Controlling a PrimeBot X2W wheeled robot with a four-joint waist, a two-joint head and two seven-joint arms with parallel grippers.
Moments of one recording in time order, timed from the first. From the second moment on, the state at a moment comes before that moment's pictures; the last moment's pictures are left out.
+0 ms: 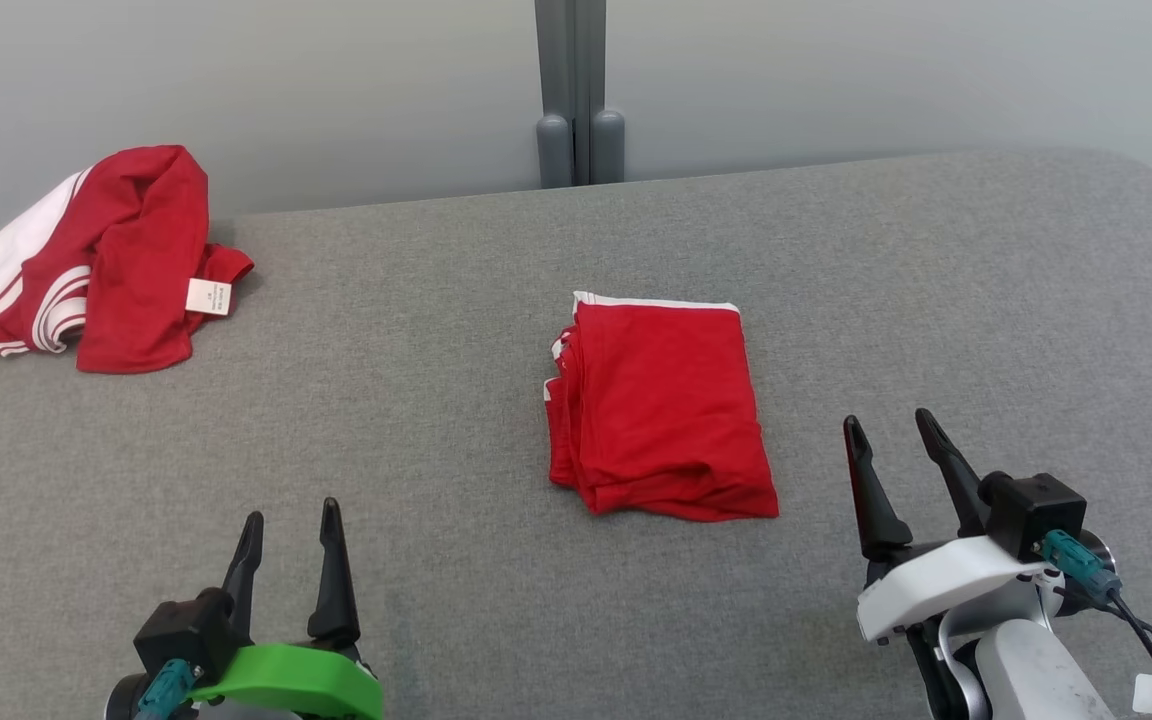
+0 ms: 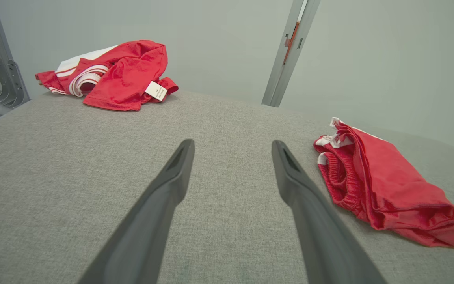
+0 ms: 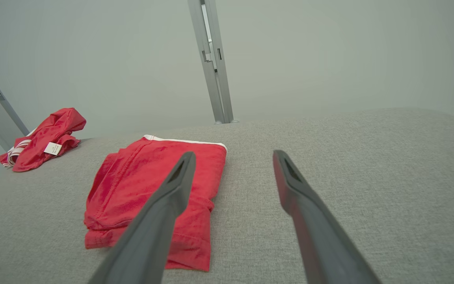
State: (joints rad) left arm -0.02 0.06 -0.12 0.27 -0.36 0.00 -0.26; right arm -0.14 -0.05 0.07 0.34 0.20 0.13 -0.26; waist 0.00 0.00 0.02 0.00
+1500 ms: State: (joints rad) left arm -0.06 0.05 -0.20 0.26 -0.40 0.02 -0.26; right arm -0.54 -0.17 0.12 0.79 0.28 0.13 0.21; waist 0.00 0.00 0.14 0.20
